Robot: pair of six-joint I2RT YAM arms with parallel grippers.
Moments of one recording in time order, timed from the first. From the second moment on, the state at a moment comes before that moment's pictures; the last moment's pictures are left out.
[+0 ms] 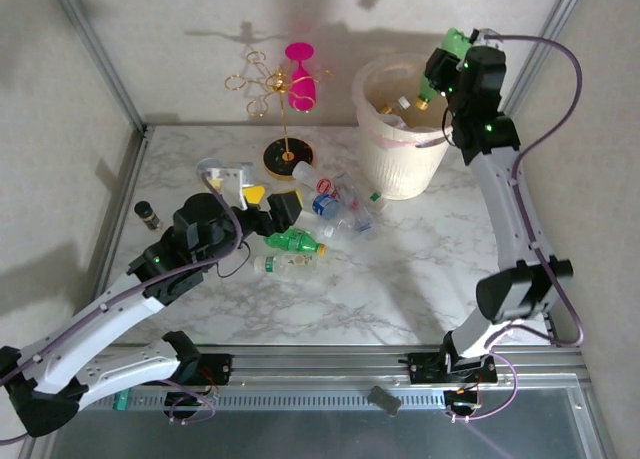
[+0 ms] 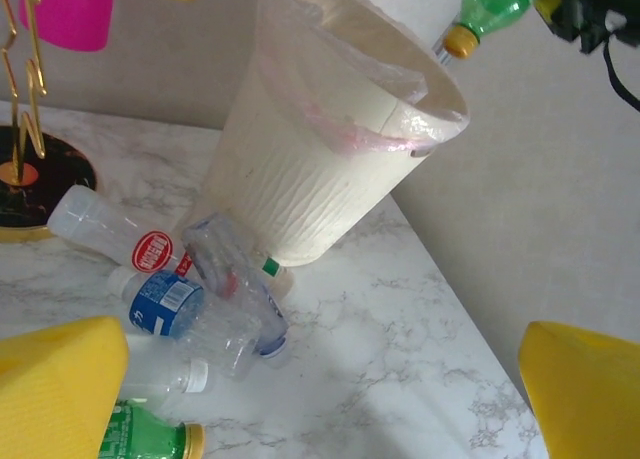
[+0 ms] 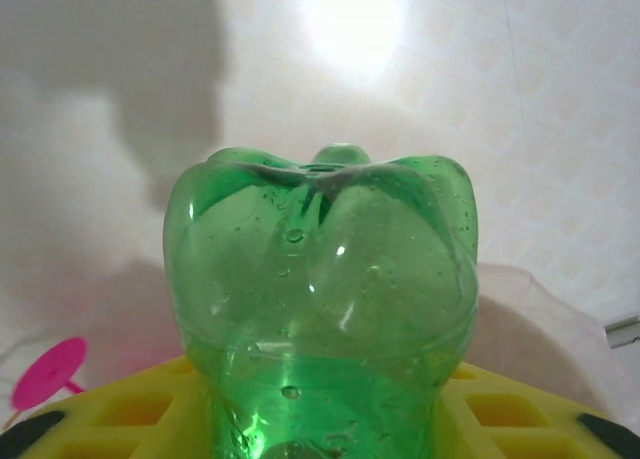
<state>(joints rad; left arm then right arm) -0.75 0.96 0.98 -0.22 -0.13 -0.58 0.19 1.71 1.95 -0.37 0.19 0.38</state>
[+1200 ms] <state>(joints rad) -0.75 1.00 0.95 -0.22 -0.12 -0.55 0.18 2.22 2.26 -0.58 0.30 0.14</state>
